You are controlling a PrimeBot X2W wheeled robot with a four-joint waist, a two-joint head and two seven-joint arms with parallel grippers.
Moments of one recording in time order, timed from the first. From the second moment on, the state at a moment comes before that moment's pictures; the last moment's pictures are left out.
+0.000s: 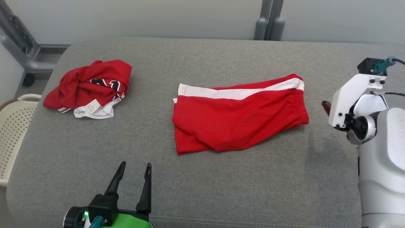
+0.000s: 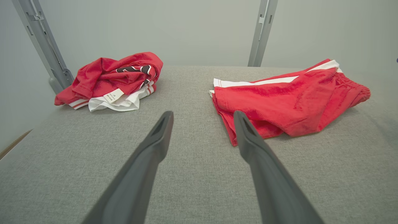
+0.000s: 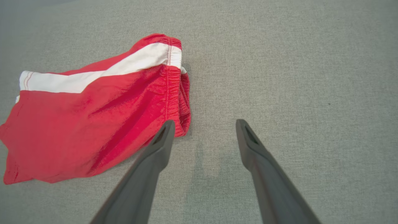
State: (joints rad) left arm 0.06 0.15 -0.29 0.11 -0.25 0.04 -0.23; right arm -0.58 -0.05 -0.25 0.36 0.03 0.13 0.87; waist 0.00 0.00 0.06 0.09
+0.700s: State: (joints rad) left arm -0.02 0.13 -0.34 0.14 -0.25 0.02 -0.24; right arm -0.86 -0.05 -0.56 0.72 -0.25 0.13 0.89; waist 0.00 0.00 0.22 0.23
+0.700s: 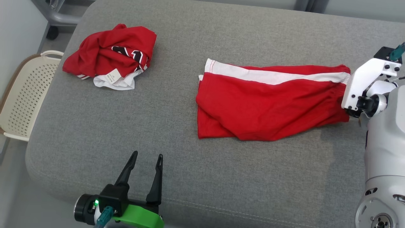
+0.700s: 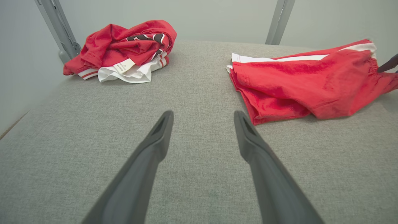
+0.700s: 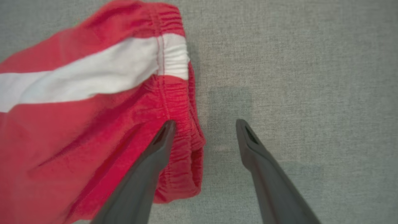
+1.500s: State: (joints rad) left arm -0.03 0.13 -0.38 0.16 -0.26 0.01 -0.25; right arm -0.98 -0.05 -0.82 0.90 -0.41 0.13 0.86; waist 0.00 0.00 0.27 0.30
